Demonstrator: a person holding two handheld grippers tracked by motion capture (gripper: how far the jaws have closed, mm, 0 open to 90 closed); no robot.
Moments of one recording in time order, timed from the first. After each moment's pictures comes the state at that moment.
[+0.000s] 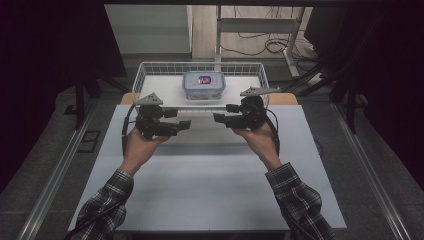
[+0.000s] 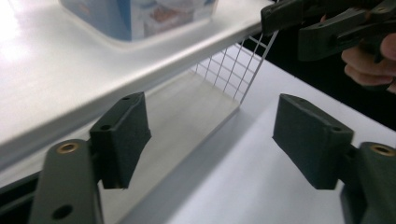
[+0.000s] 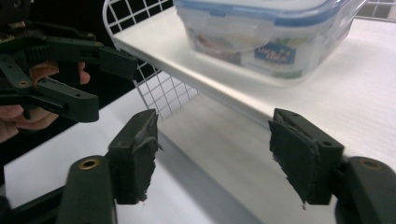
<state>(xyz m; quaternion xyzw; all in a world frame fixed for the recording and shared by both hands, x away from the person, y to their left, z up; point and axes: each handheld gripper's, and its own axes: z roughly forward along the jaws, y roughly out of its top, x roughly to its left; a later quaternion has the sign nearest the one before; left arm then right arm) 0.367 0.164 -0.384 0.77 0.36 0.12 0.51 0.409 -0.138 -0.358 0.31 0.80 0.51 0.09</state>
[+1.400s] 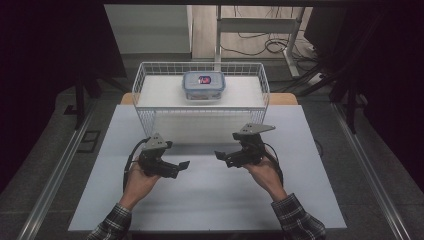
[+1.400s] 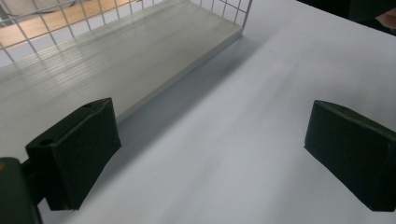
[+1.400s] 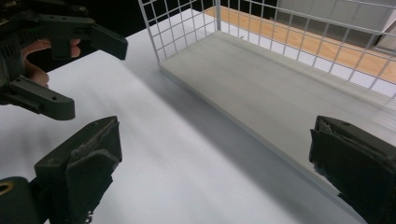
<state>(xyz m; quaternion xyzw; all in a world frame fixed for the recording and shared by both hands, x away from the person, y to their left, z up) 0.313 0.159 -0.470 0.80 0.35 0.14 0.47 0.362 -0.150 -0.434 0.29 0.82 0.48 0.11</state>
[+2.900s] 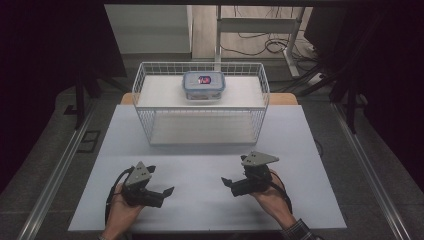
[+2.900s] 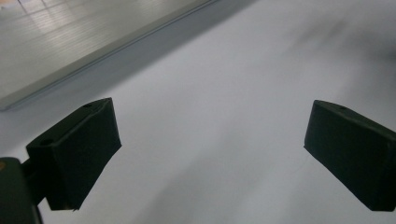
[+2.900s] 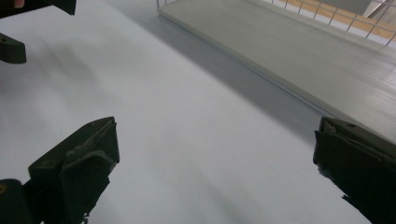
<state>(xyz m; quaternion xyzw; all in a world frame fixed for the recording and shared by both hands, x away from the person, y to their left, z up) 0.243 0.188 -0.508 0.80 0.37 0.17 0.44 0.303 -0.170 -0.474 0.28 0.84 0.44 0.15</state>
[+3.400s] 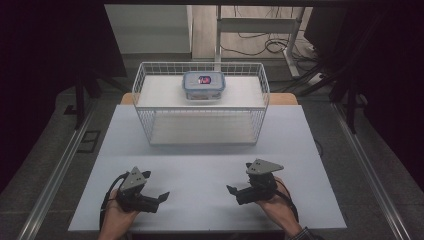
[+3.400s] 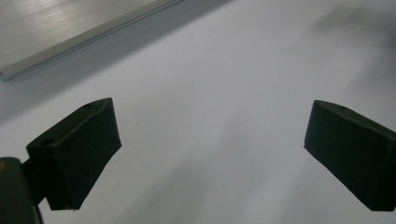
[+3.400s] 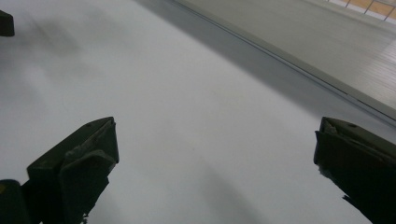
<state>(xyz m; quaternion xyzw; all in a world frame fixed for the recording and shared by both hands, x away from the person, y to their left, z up) 0.230 0.200 -0.516 0.80 0.38 0.16 0.43 0.287 -0.185 -0.483 0.28 0.85 0.42 0.16</state>
